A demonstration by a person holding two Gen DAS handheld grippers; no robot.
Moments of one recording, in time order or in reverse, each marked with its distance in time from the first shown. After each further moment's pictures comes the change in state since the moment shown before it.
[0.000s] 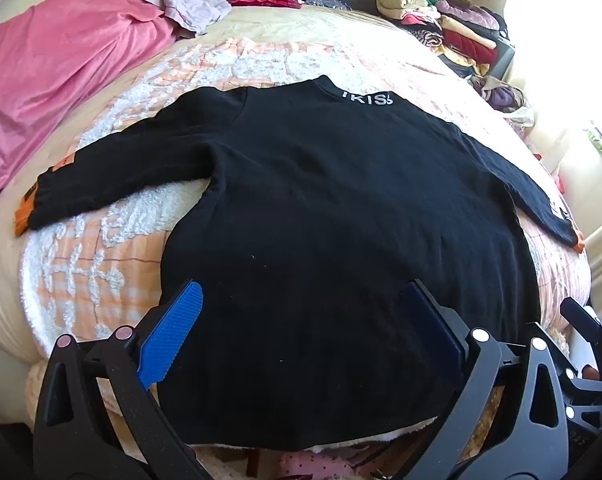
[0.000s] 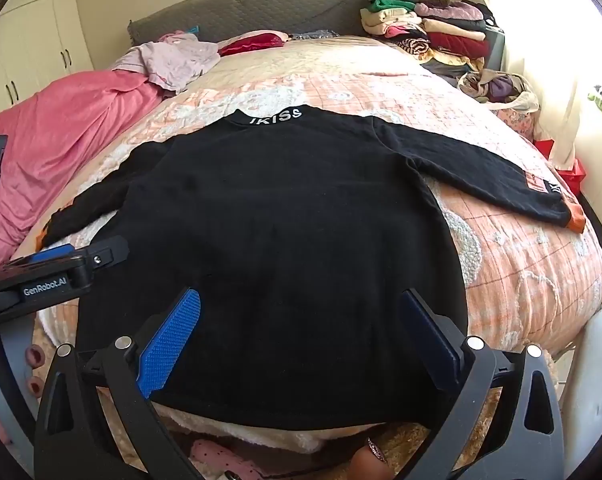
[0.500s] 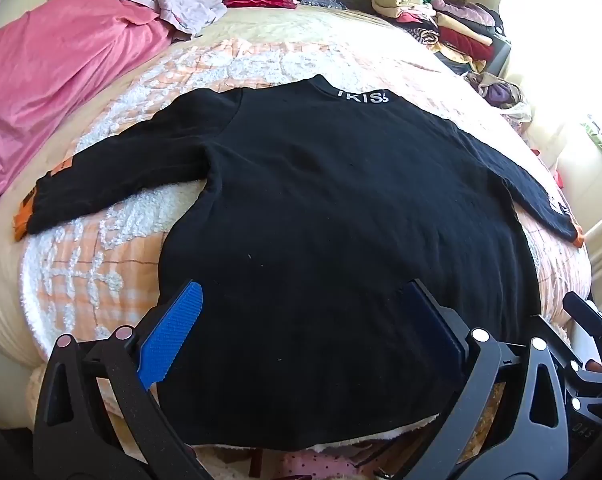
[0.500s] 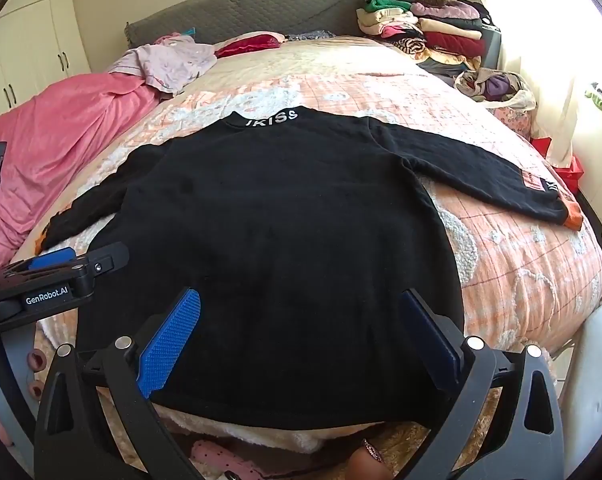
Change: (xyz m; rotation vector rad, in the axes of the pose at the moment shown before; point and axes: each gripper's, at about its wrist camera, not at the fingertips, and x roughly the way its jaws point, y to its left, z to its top) left arm -0.001 -0.006 -0.003 0.011 -0.008 -0.003; right arm -0.003 -0.002 0.001 0.011 0.014 0.003
